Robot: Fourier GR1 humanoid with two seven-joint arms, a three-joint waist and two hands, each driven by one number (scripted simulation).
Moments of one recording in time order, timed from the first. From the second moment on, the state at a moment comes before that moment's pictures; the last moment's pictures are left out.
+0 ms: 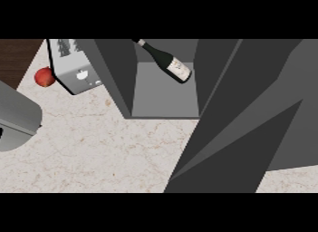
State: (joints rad) left arm 0.40 0.76 -0.17 -2.03 0.88 0.19 -0.56; right arm 0.01 -0.03 0.80 -2.44 0.03 -0.06 0.74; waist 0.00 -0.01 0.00
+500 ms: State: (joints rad) left arm 0.38 0.78 -0.11 -2.04 0.93 0.14 -0.50; right arm -0.18 -0.12 0.88 -2.40 0.14 -0.28 0.74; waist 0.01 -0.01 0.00
